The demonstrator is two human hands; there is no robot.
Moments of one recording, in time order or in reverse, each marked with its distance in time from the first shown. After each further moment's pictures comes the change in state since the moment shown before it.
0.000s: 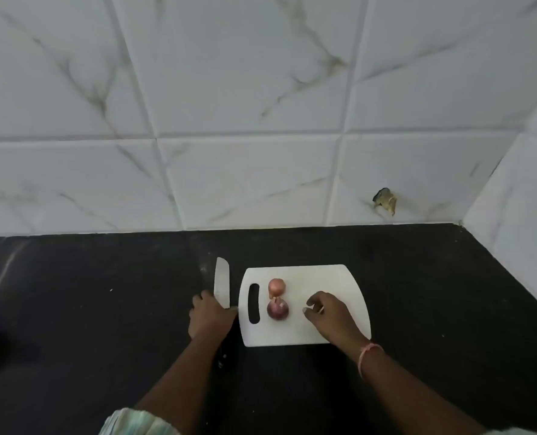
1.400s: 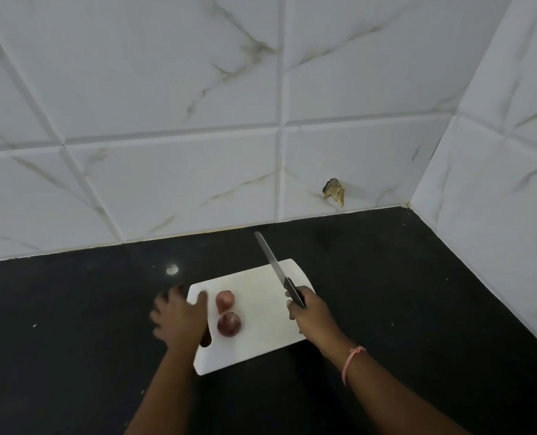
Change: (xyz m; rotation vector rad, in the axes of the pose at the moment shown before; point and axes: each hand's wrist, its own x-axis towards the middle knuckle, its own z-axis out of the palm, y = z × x) left_hand -0.018 0.079 0.017 -0.197 0.162 -0.045; right_hand -0.016 -0.001 -0.062 0.427 0.014 0.226
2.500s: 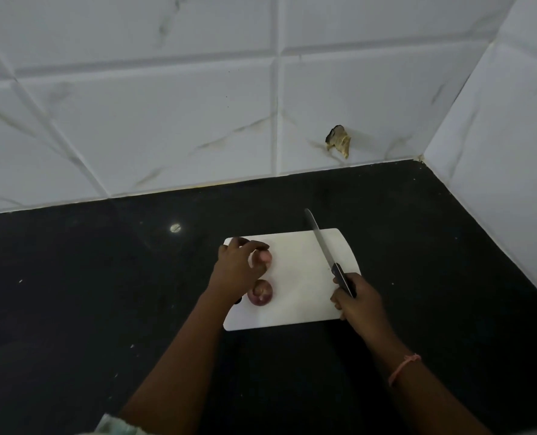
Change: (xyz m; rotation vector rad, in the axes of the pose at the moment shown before) left_hand -0.027 0.031 0.067 0.211 -0.468 0.577; right_hand -0.021 0.086 -0.059 0.065 0.188 0.088
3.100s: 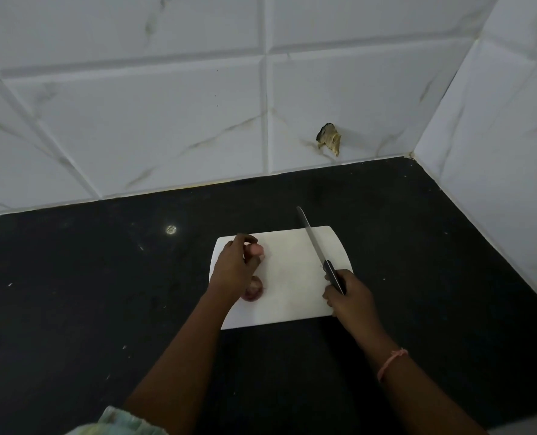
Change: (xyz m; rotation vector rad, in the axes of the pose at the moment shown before) left_hand 0.007 0.002 0.016 -0.212 0.105 -0.034; right_hand 0.000 0.003 0.002 -0.052 0.018 -0.031
